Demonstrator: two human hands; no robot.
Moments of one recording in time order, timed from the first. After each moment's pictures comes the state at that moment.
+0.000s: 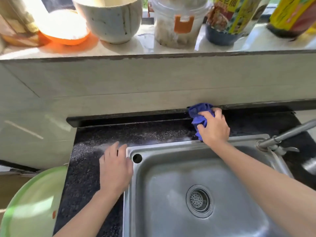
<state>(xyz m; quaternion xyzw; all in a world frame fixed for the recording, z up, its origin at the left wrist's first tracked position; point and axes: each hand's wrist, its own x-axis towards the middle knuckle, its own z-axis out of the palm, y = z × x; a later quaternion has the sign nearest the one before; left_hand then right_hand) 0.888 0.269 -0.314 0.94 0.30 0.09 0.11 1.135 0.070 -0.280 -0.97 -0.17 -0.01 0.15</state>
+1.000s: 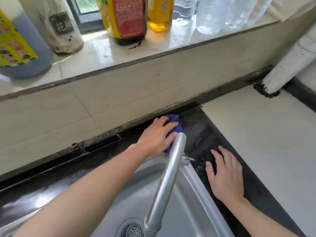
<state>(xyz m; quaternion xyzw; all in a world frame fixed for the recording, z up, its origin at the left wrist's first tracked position) 1.258 -0.004 -0.302 0.96 -0.15 -0.02 0.22 1.171 -0.256 -0.330 -1.00 -0.01 -0.02 0.09</state>
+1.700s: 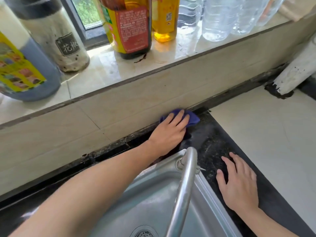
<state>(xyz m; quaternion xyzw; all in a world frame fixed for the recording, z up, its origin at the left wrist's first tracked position) 1.281 -0.001 -0.284 0.92 -0.34 0.12 -0.15 1.173 -0.252 -0.326 -1.00 0.00 0.00 0.07</state>
